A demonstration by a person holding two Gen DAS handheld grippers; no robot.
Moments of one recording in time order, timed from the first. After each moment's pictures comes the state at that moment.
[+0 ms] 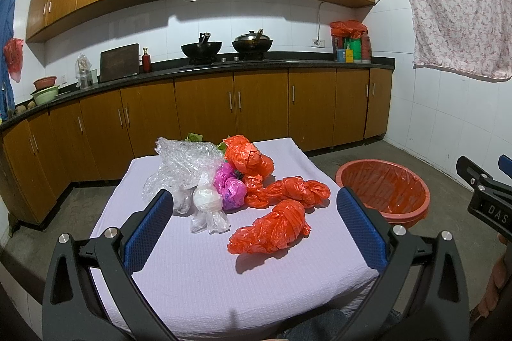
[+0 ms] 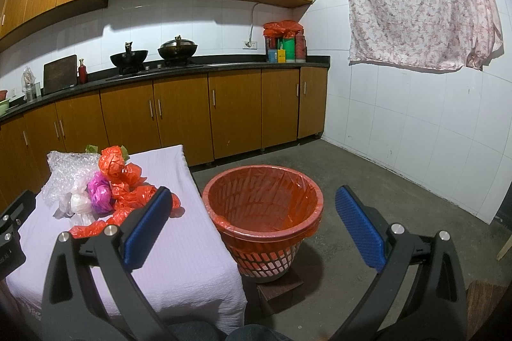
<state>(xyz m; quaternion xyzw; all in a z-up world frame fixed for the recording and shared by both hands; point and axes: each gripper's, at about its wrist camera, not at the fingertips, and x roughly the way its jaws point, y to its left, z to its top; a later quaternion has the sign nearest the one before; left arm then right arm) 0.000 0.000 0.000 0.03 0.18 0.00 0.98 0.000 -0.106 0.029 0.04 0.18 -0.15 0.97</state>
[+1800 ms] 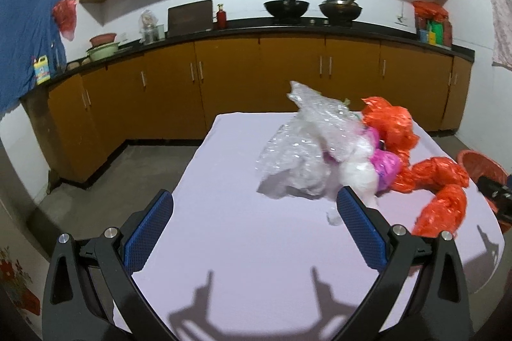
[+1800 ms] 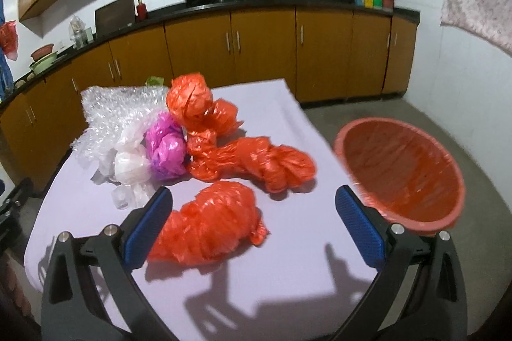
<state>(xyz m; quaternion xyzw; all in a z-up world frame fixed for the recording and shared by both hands) 0.067 0.171 -0.055 -0.01 0.24 0.15 0.96 0.163 0.017 -0.053 0.04 0.32 0.02 0.95</state>
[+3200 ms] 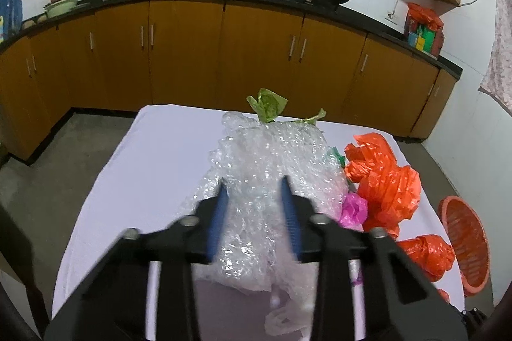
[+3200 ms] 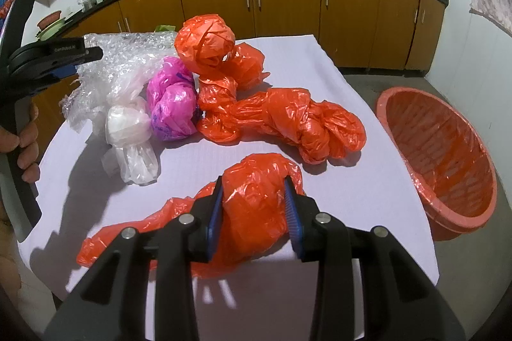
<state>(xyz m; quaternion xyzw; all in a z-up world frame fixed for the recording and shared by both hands) 0.218 0.183 -0.052 -0.09 0.31 0.05 0.94 0.195 0.038 -0.096 0.01 0.39 0.06 0.92</state>
